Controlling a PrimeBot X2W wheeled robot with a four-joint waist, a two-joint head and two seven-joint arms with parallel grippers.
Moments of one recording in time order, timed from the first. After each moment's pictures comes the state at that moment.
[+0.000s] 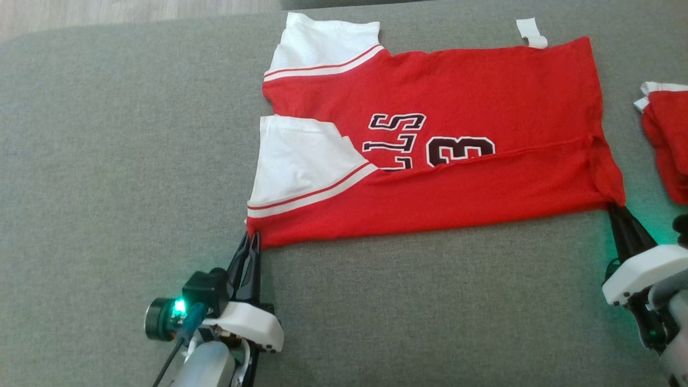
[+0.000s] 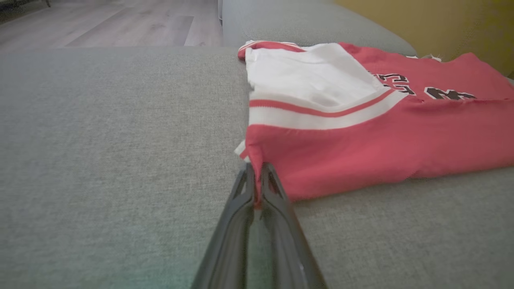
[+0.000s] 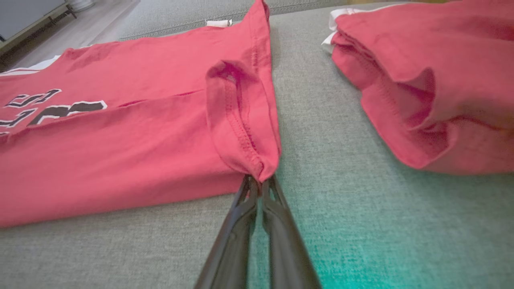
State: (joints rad) left arm -0.24 0.06 -0.38 0.55 -0.30 0.07 -0.23; right arm -0.36 -0.48 0.44 0.77 0.73 0.12 -0.23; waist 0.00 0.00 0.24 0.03
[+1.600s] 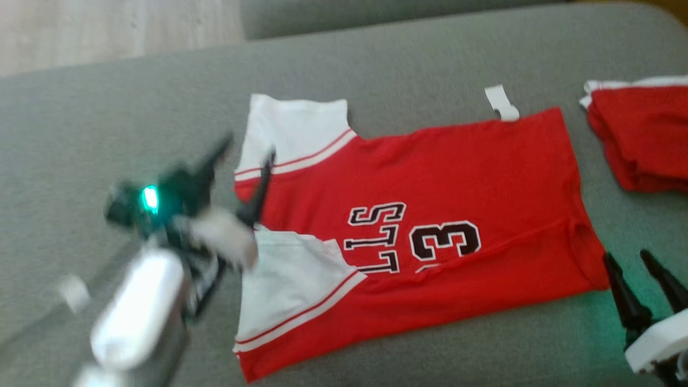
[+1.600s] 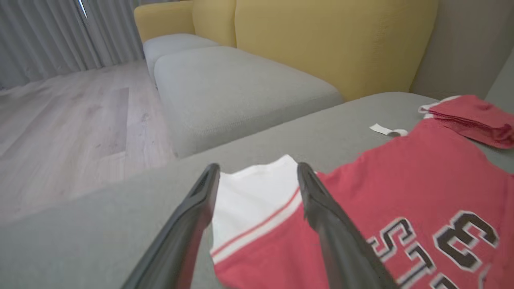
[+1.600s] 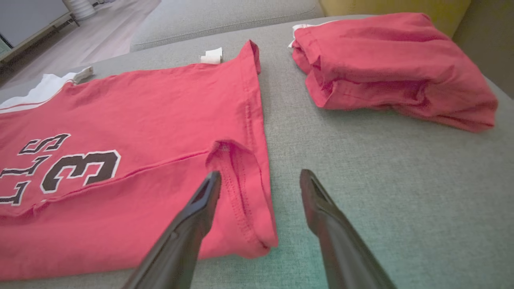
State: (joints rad) left arm -0.42 0.26 -0.44 0.18 -0.30 -0.04 0.15; right arm 0.07 -0.52 0.18 0.26 0.63 0.12 -0.07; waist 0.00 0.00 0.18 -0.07
